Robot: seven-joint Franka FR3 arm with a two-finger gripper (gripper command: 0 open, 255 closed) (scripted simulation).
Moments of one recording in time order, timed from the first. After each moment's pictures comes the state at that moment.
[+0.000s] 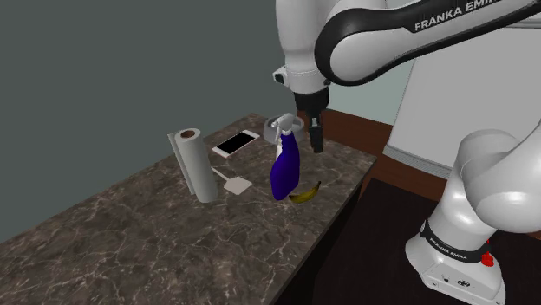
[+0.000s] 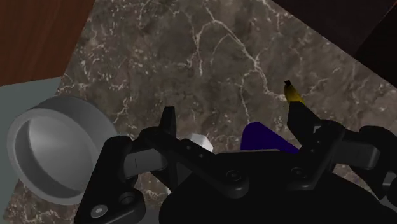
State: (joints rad) arm 0.16 -0.50 0.16 -2.40 -0.14 1.78 -0.21
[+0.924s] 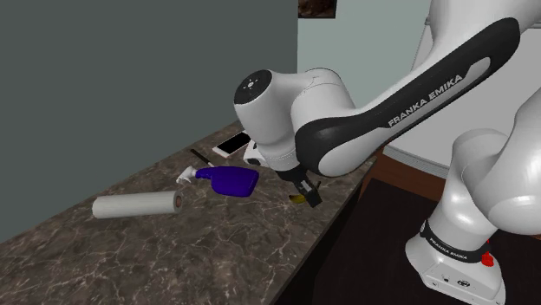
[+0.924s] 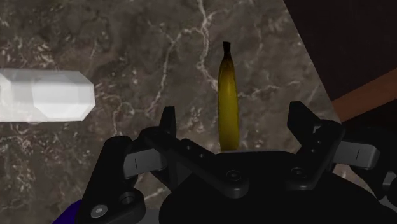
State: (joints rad) arm 0.31 -0.24 0.30 -2.43 -0.21 1.91 -0.40
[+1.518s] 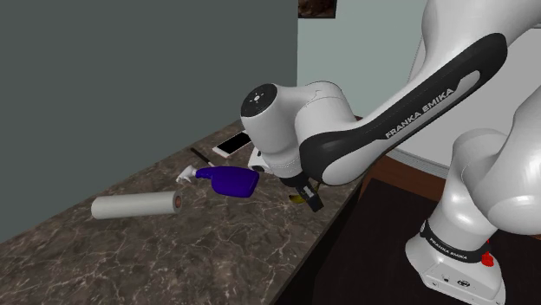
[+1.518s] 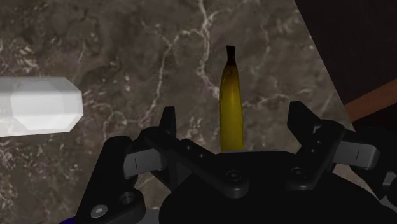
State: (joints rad) arm 0.30 -0.22 0.30 -2.48 -0.22 1.97 -0.39
